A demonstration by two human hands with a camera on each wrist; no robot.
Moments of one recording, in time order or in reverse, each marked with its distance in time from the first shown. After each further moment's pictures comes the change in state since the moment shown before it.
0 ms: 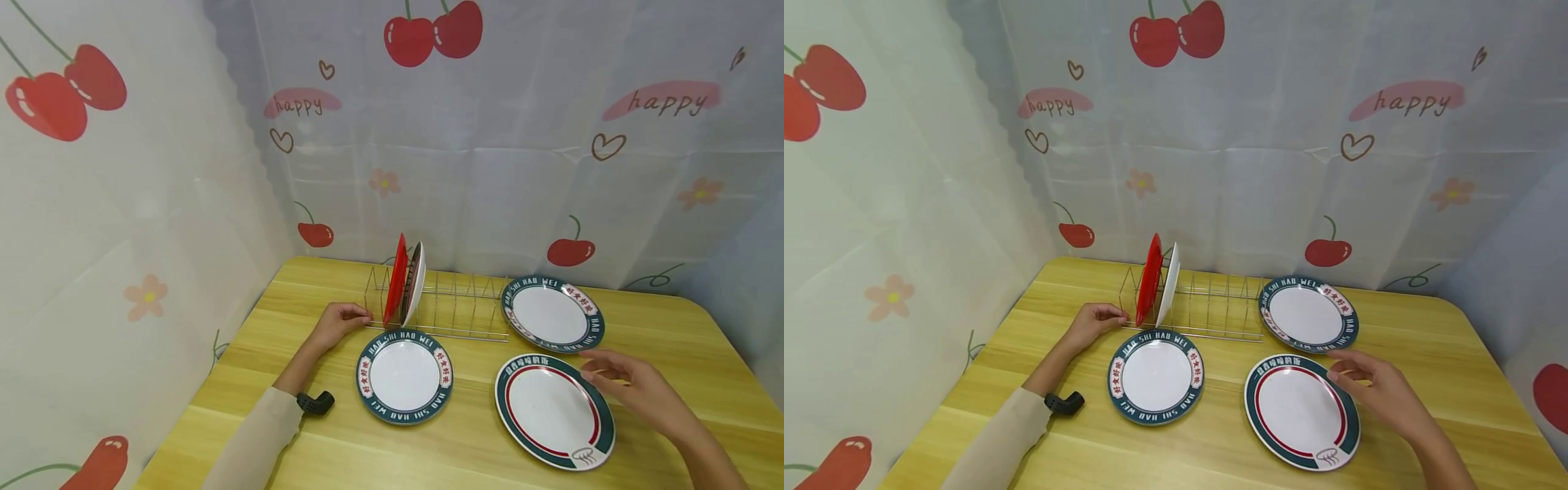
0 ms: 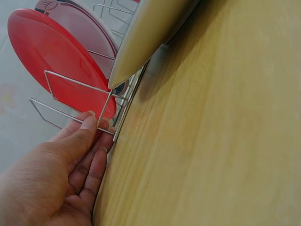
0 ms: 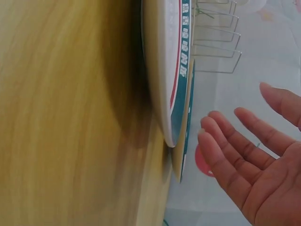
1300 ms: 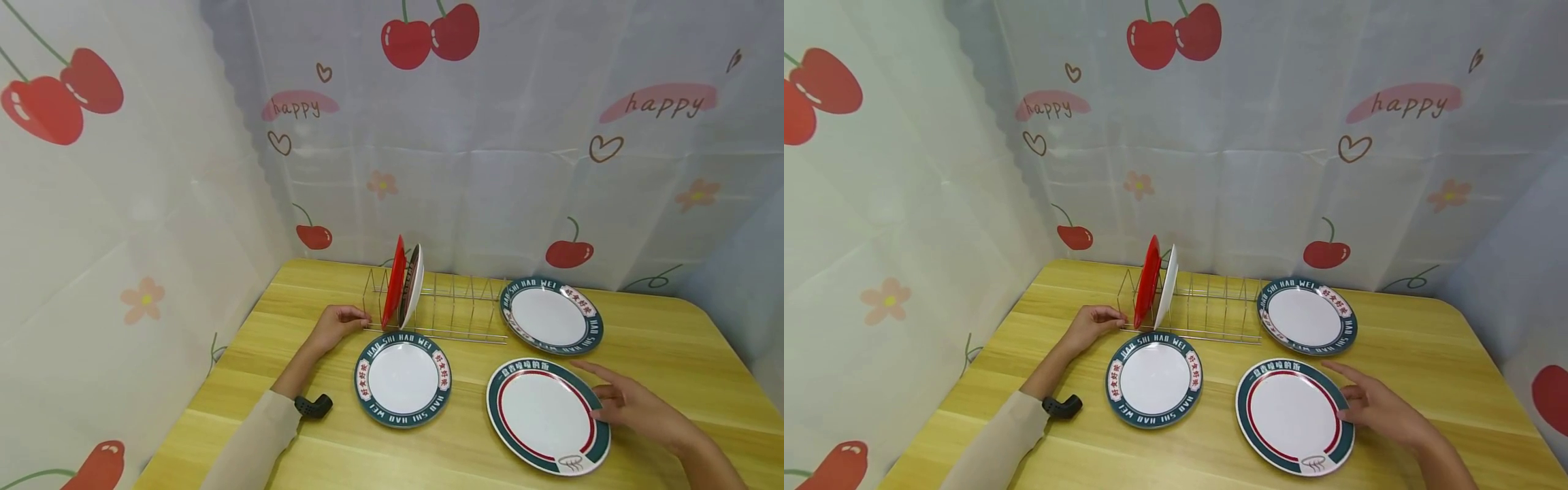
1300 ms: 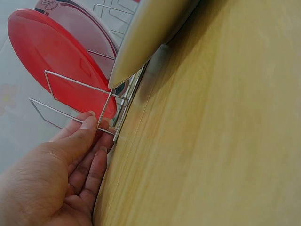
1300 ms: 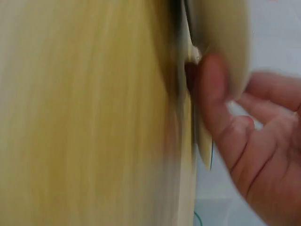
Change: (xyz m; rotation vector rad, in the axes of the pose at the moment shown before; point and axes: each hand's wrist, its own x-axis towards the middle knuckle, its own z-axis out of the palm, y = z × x) left_hand -0.007 0.029 0.002 0.010 0.000 -0.025; right_hand 0.007 0.041 0.005 0.388 -0.372 0.101
